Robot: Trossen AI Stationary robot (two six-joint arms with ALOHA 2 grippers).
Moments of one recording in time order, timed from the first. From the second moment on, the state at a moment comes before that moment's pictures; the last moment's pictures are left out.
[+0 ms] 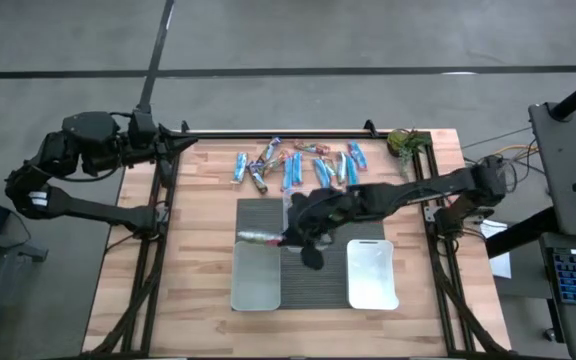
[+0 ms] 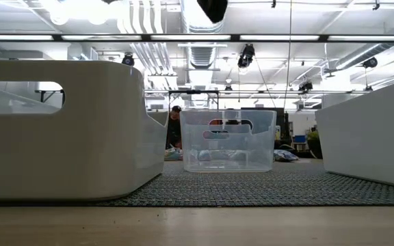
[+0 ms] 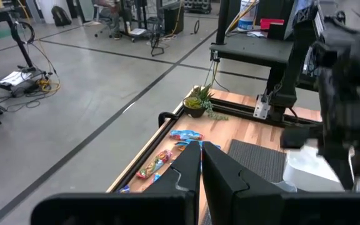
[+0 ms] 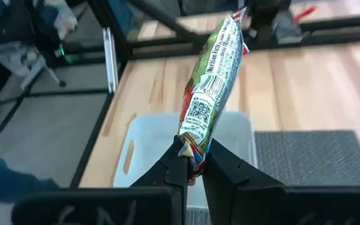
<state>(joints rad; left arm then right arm) 0.11 0.83 1.47 -0.87 -0.32 -0.08 0.15 1.69 1.45 -0.31 -0.14 0.23</state>
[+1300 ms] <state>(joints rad) 0.11 0.83 1.47 -0.88 -0.32 -0.09 0.18 1.98 1.45 -0.18 -0.13 0.15</state>
